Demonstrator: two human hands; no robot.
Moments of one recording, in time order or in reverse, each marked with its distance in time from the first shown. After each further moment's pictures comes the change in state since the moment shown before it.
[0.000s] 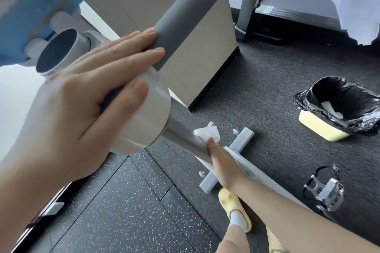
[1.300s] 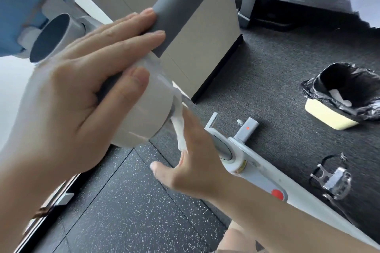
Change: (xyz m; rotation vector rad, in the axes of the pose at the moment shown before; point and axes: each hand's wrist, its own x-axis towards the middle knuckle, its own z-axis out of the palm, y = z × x) left_hand -0.001 -0.002 0.004 -0.066 0.005 -0.026; right_hand -0.013 -0.068 0.035 -0.142 0.105 -0.671
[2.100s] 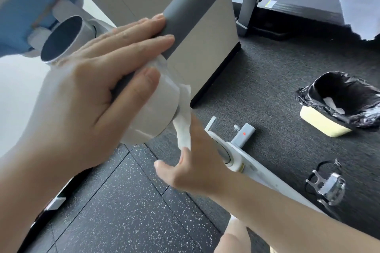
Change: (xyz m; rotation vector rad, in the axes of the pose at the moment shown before) left_hand 0.001 0.006 -0.004 0.110 -0.003 0.037; right_hand 0.003 0.001 0.001 -0.027 -0.037 0.044
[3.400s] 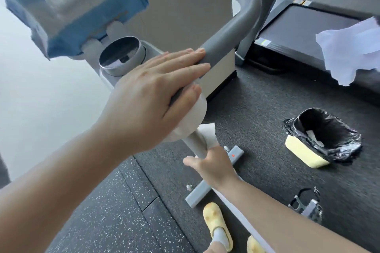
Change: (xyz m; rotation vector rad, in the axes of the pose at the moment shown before) left_hand 0.002 0.002 -0.002 0.113 0.066 0.071; right_hand -0.010 0.022 -0.009 -0.098 0.009 0.479
